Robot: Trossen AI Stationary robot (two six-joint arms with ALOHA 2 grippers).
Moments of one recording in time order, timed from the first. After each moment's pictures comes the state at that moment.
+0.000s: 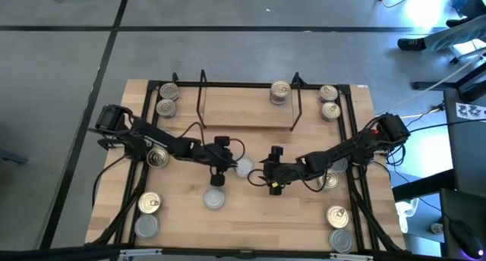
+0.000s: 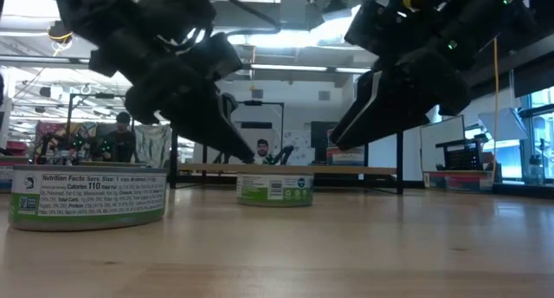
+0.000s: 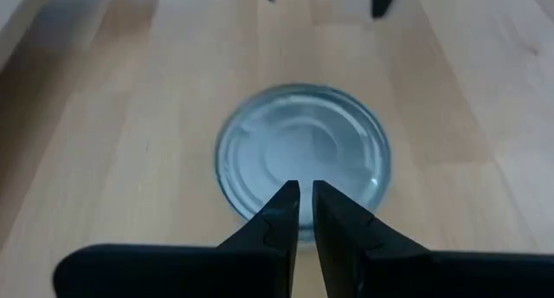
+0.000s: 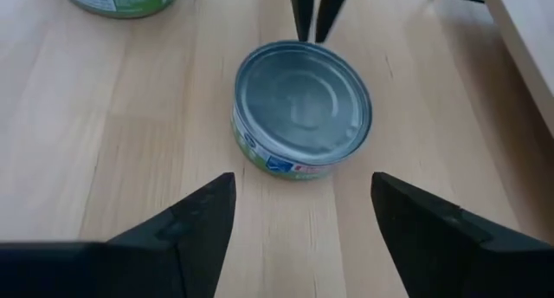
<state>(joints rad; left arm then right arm) -0.12 1.66 0.66 0.34 -0.11 -0.02 0.35 1.65 0.83 0.05 0.41 0.12</state>
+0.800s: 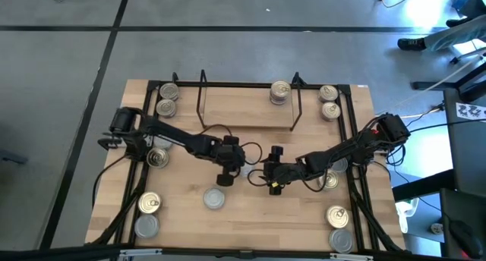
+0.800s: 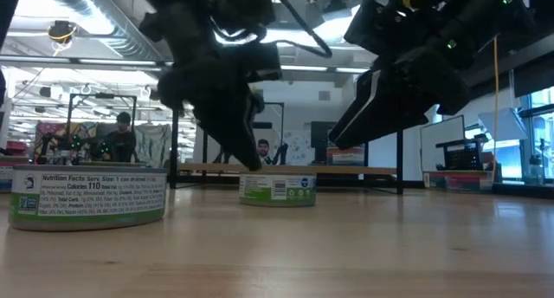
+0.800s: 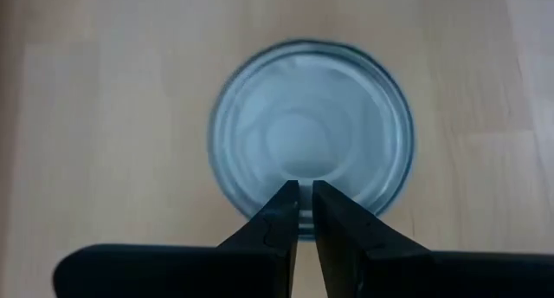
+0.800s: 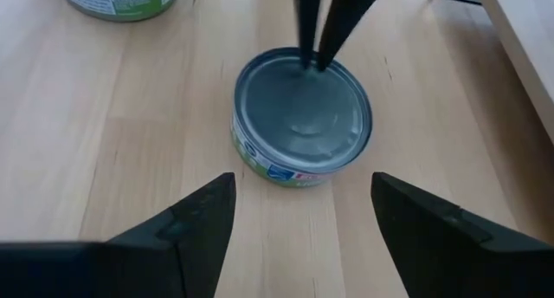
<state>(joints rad) -0.10 1.81 1.07 -0.31 -0.08 -0.01 0.35 1.65 0.83 0.04 0.42 0.12</state>
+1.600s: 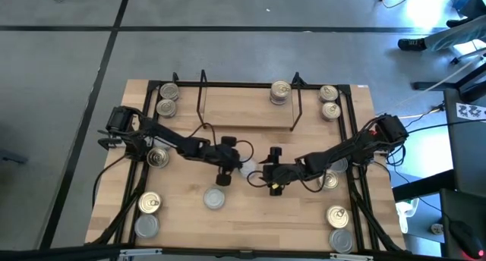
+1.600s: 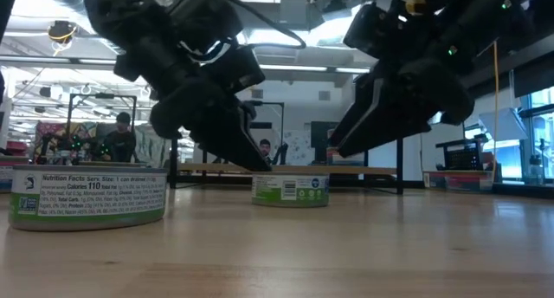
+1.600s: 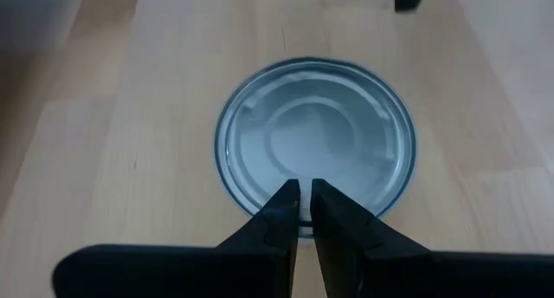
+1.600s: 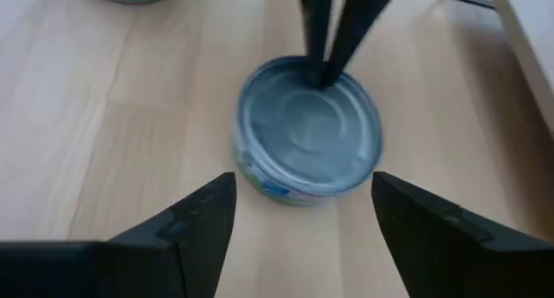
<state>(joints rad) -0.10 1.82 0.76 0.23 -0.08 0.02 0.35 1.68 0.83 0.06 0.39 0.06</state>
